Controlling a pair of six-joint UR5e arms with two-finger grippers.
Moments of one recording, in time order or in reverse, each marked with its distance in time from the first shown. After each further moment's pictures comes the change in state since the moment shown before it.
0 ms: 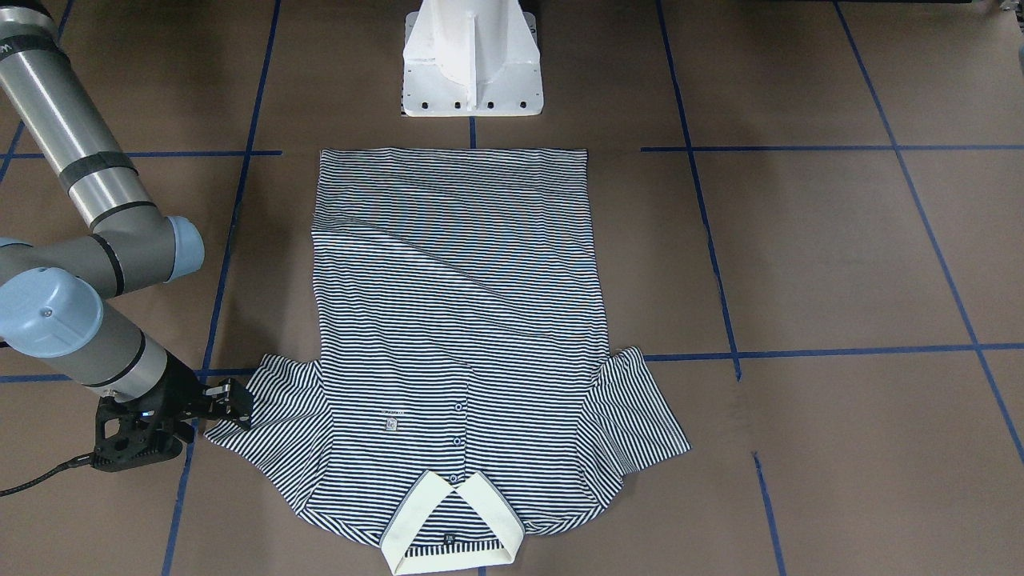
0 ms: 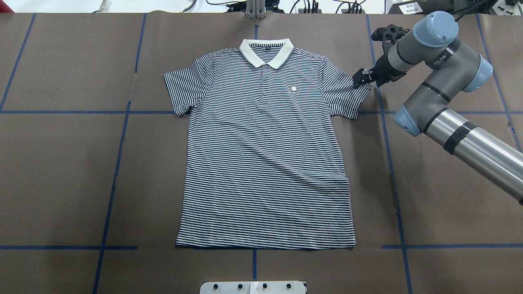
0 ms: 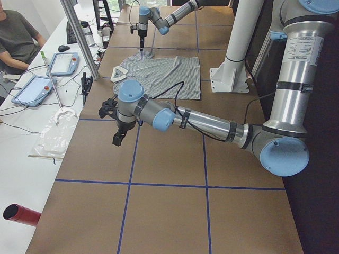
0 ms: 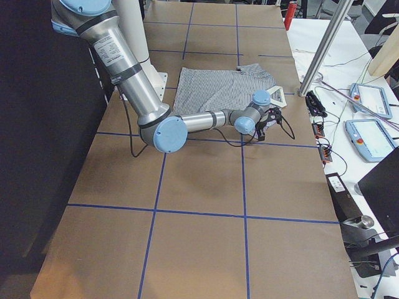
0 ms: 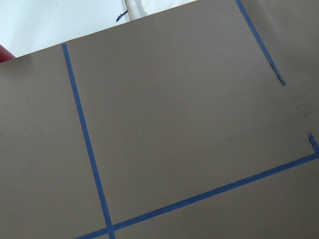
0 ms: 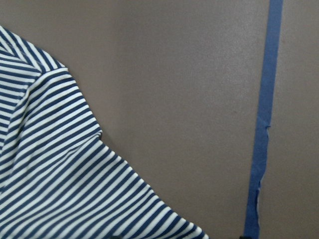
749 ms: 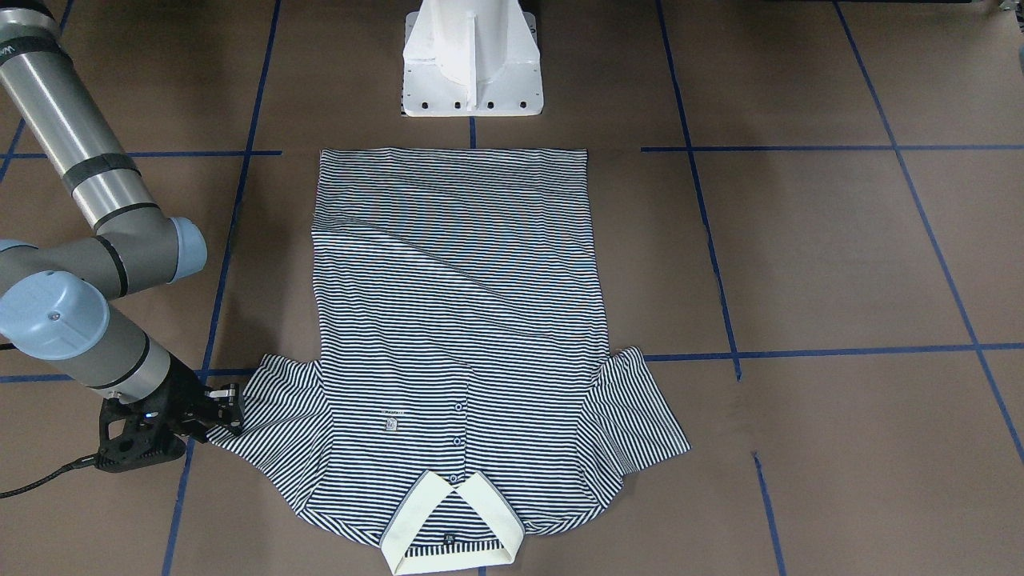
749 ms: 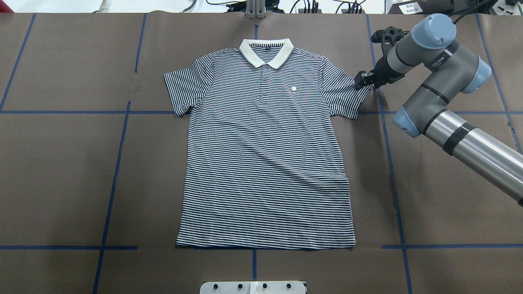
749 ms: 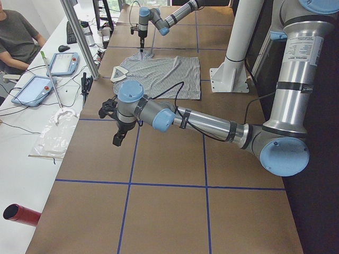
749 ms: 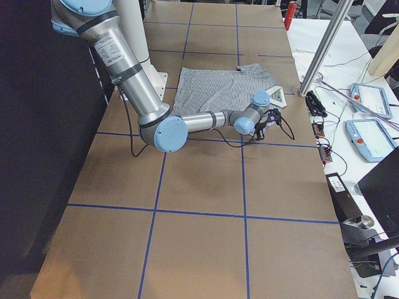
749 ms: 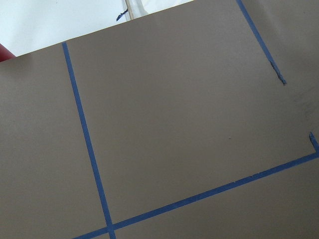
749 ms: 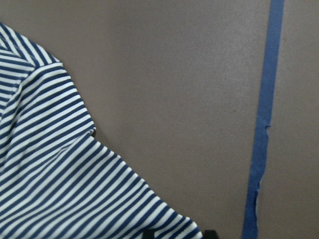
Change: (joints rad) left arm 0.000 0.001 0.001 0.000 0.000 0.001; right arm -0.003 0.003 -0.007 -0.004 -0.009 -0.018
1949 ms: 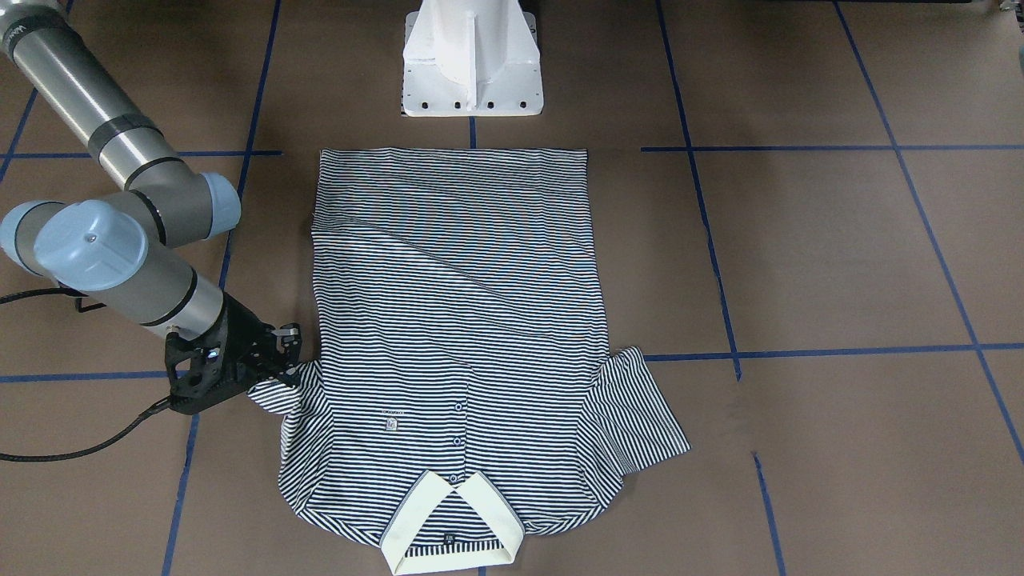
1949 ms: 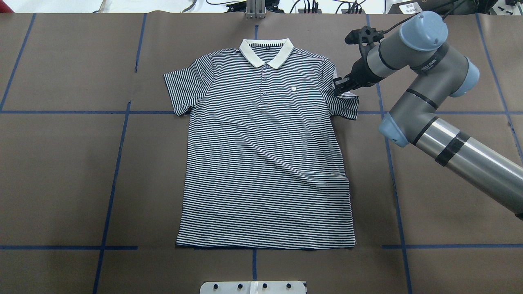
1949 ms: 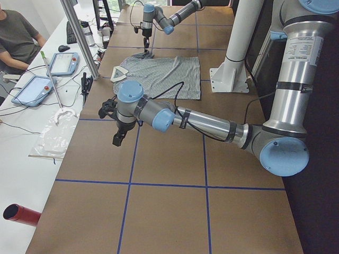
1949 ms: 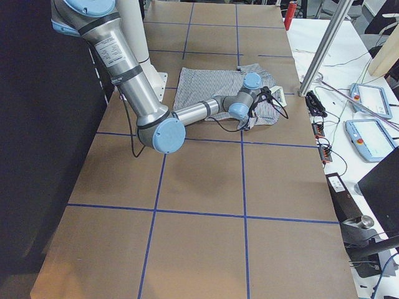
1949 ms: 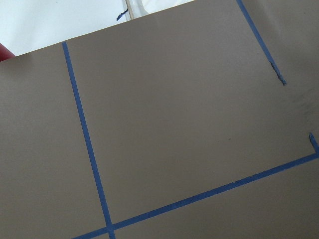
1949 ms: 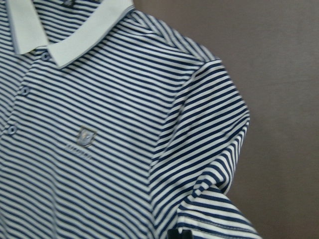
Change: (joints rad) left arm 0.000 -0.002 0.003 0.000 0.000 -0.001; right arm -0.080 -0.008 0.218 -0.004 0.061 0.017
